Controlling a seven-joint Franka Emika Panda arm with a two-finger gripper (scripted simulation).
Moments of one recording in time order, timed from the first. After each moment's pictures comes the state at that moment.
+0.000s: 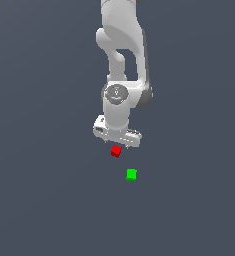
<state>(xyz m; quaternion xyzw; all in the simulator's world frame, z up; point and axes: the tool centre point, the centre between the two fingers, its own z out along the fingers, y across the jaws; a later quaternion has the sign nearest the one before) -0.016 -0.001 0.090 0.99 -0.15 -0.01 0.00</state>
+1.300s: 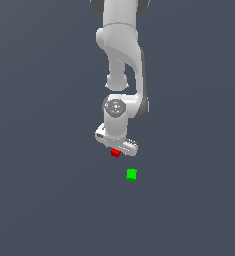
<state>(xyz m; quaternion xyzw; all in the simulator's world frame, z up) -0.014 -0.004 0.032 0.97 -0.22 0.00 0.00</state>
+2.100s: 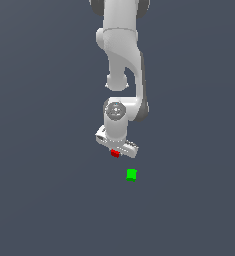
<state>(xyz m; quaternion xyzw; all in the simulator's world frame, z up) -0.012 -0.004 0.020 0.97 -0.22 0.00 0.00</state>
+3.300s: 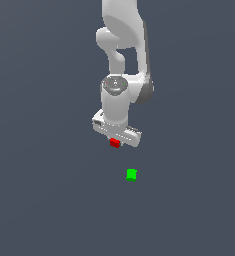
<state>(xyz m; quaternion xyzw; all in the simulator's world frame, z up) -0.013 -0.004 0.117 0.97 -0.23 0.00 0.00</state>
